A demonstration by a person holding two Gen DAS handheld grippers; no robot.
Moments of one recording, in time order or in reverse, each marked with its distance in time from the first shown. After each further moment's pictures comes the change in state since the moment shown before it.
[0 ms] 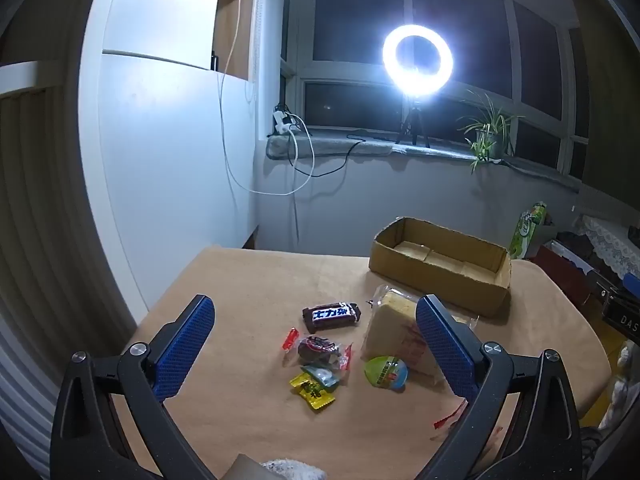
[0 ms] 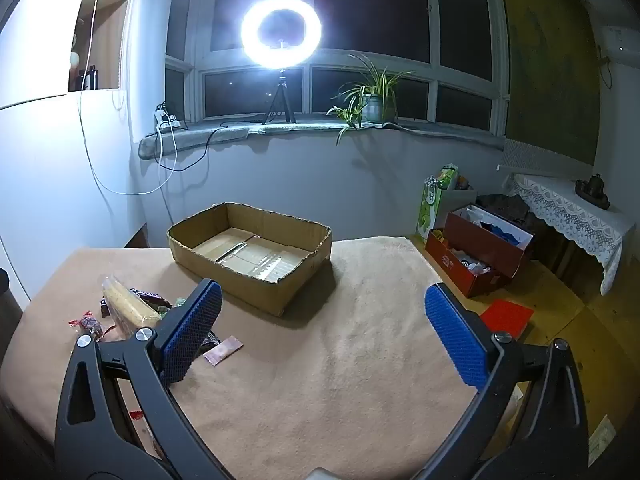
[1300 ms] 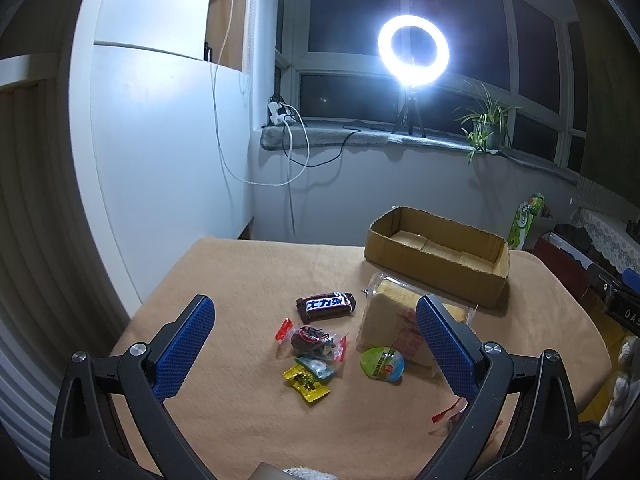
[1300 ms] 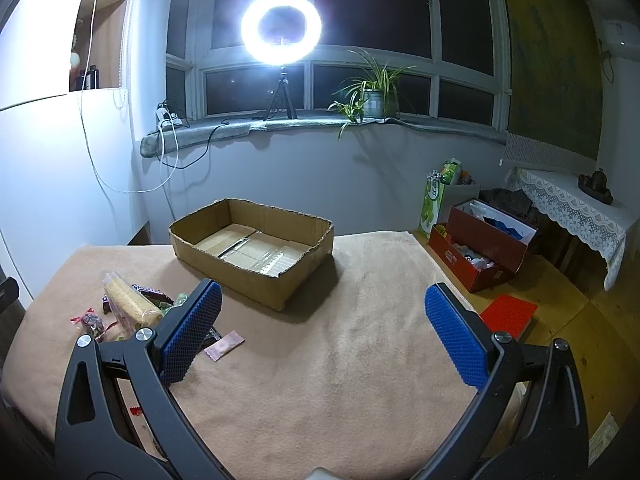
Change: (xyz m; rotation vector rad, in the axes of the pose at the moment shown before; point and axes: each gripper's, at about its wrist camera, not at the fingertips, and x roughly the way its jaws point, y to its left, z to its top) left arm 0.003 -0.006 -0.008 0.010 0.031 -0.006; right arm 0.004 -0.003 -0.006 0.002 0.025 0.008
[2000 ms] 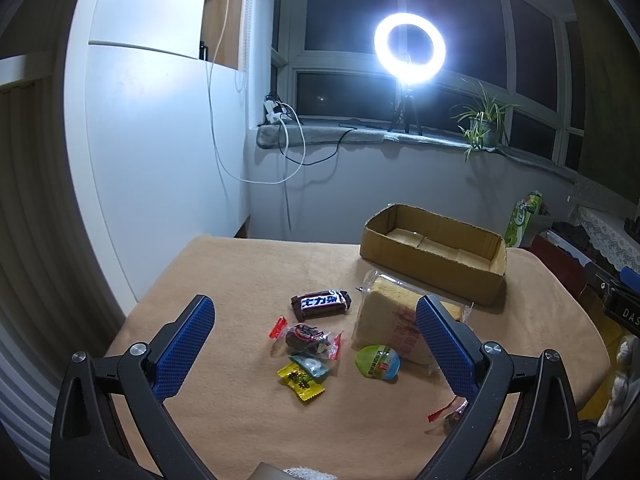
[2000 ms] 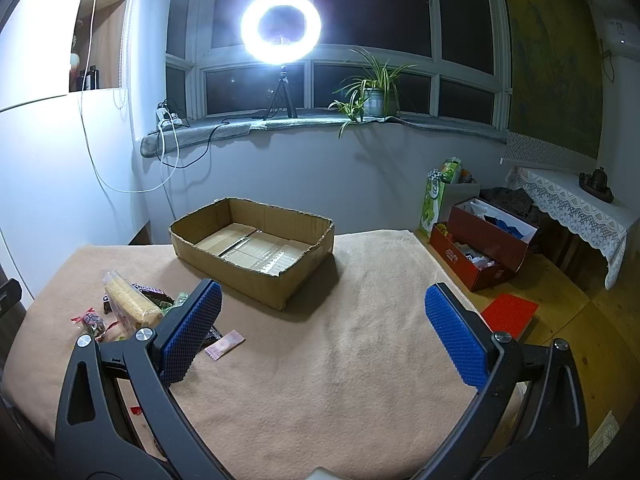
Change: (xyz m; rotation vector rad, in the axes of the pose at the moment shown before) left arm 0.002 -0.004 0.001 0.007 0.007 -0.007; right arm 0.001 0.000 -0.001 0.001 0.003 0.000
